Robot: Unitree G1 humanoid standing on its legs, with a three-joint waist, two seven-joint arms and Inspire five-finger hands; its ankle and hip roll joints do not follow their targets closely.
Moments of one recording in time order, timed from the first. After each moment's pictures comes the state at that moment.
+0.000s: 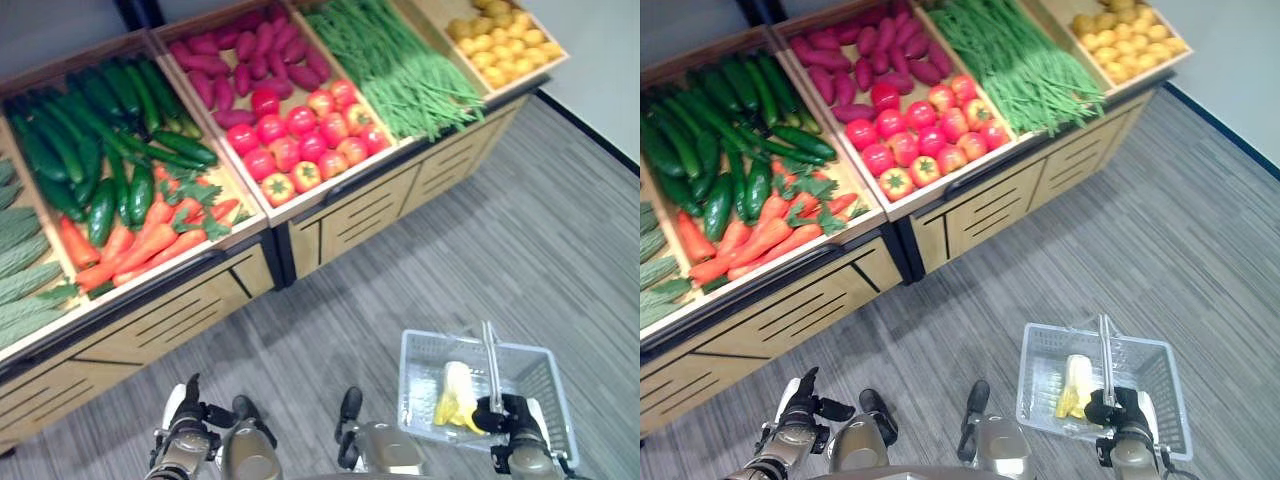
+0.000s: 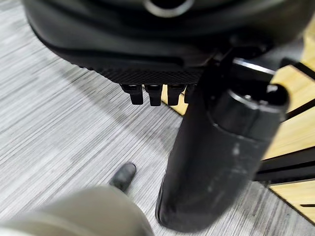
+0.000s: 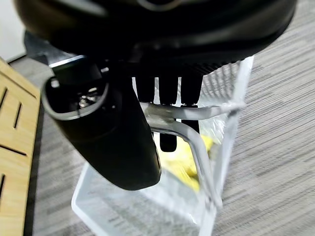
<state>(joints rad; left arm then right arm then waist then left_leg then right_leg) -0.11 0.27 -0.17 1.18 0.05 -0.09 0.32 0.05 -0.39 0.05 1.11 0.08 -0.15 -0.28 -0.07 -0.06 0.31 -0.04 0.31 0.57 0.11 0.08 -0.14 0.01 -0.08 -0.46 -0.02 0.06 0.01</state>
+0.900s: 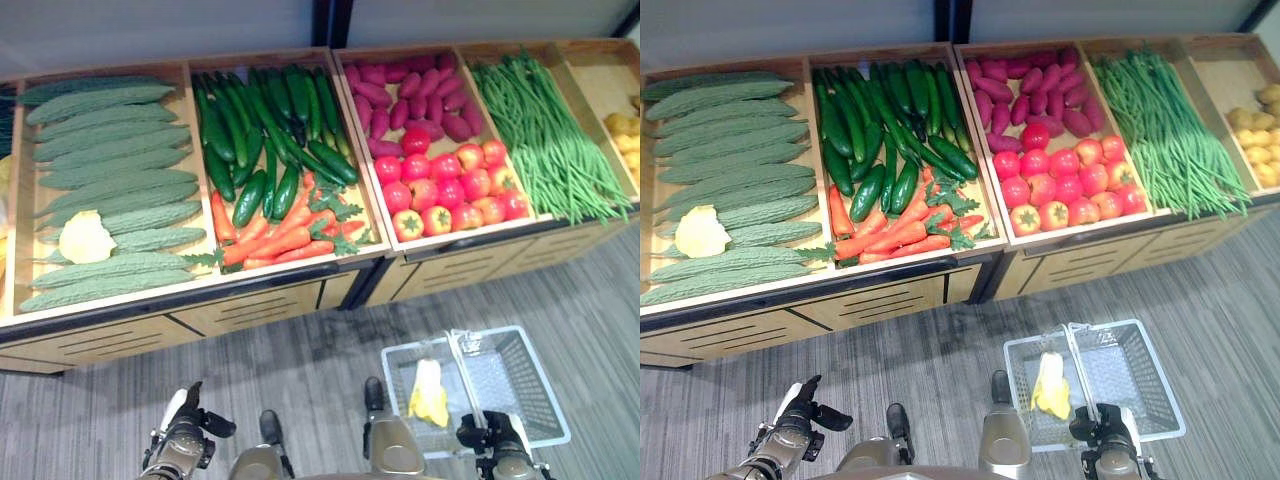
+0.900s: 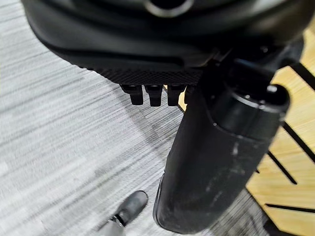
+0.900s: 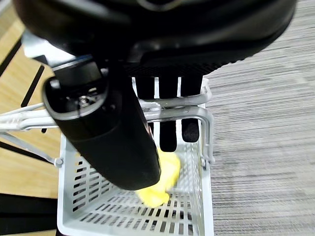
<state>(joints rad) -0.07 0.31 -0.20 1.21 0.07 -0.11 0.22 0.04 -0.35 0.06 1.22 0.06 -0.14 -0.26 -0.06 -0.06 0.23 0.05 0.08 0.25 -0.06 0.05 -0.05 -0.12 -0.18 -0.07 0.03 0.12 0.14</state>
